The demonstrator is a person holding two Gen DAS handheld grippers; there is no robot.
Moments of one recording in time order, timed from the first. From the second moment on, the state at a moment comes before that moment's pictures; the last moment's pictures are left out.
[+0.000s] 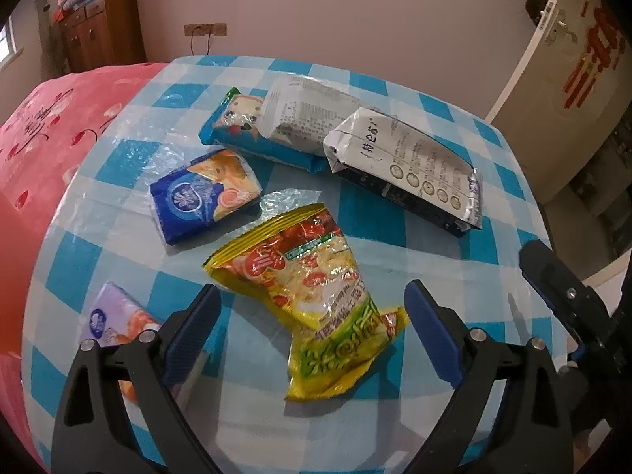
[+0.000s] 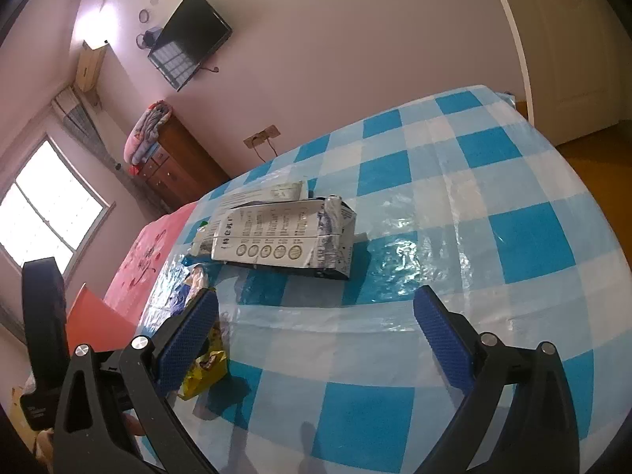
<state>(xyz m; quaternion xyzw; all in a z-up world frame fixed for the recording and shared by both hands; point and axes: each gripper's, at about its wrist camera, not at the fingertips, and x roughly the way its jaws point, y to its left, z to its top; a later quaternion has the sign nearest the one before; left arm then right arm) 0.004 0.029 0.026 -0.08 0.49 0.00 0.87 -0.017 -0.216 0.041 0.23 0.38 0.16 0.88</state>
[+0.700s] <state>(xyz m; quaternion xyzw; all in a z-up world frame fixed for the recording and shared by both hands) 0.018 0.027 0.012 -0.07 0.49 -0.01 0.87 -0.011 -0.215 0.032 0.22 0.40 0.16 0.88</state>
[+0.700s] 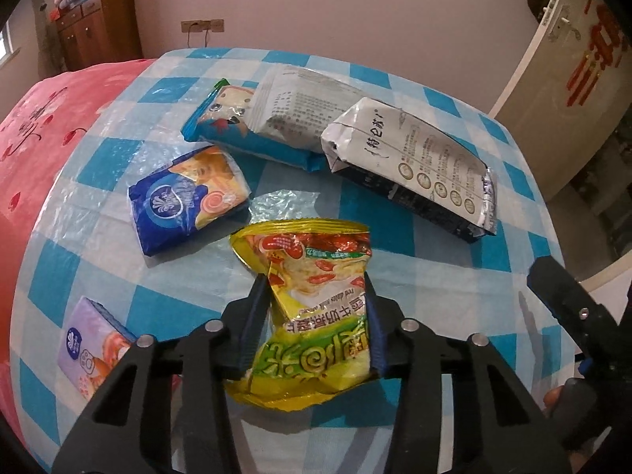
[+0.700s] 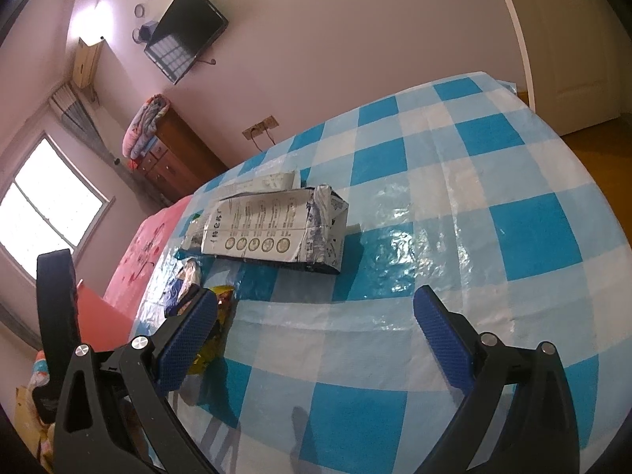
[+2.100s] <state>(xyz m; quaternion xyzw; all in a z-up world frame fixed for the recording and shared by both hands) 0.006 0.095 0.051 -0.11 0.43 -0.03 0.89 0.080 -0.106 0.037 -0.14 0.41 0.24 0.87</state>
